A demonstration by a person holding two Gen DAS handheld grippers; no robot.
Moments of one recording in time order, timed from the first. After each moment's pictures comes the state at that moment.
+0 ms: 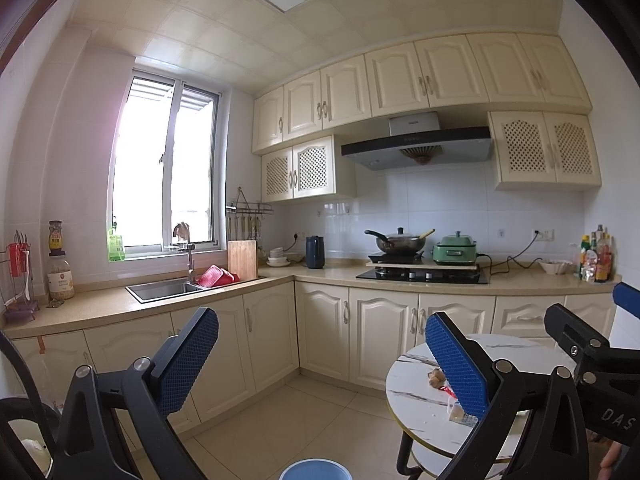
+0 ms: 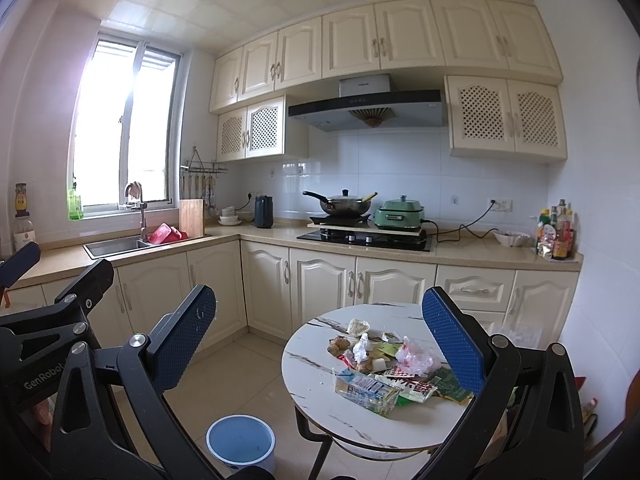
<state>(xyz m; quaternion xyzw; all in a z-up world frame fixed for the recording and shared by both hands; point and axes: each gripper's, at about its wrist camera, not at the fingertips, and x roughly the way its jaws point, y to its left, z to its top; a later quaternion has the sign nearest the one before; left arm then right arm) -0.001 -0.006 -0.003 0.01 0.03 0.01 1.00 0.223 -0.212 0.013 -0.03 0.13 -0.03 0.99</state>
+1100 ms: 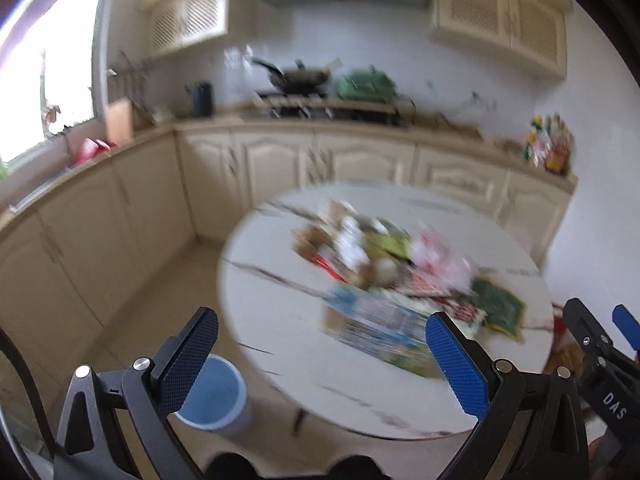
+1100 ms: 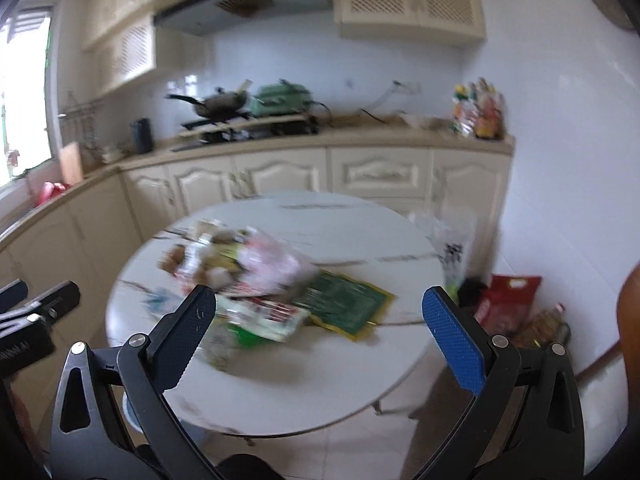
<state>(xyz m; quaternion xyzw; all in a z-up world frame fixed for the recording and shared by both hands) 0.256 -0.187 -0.118 0.03 0.33 -0.15 0.93 0.312 -0.426 -0.148 0.06 0.29 -0.21 0.93</state>
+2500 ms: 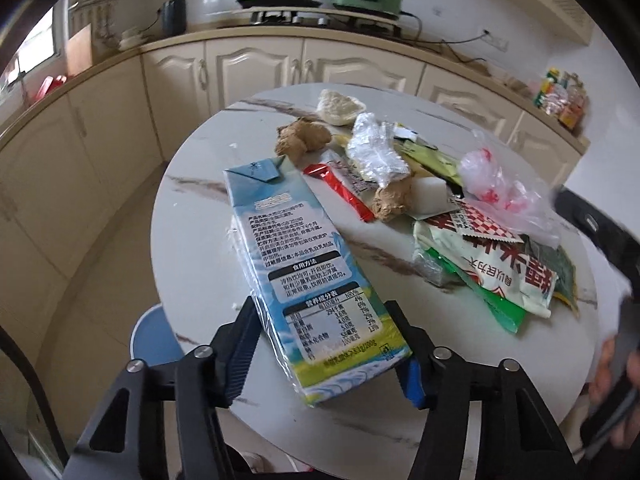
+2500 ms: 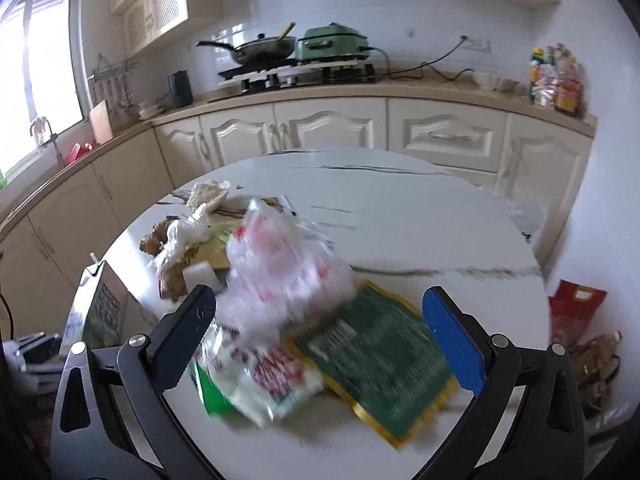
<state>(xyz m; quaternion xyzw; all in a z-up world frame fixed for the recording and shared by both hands) 0.403 -0.183 -0.190 0.02 0.43 -0.19 0.88 0.443 -0.475 -0.224 0.06 0.37 -0.08 0.92</state>
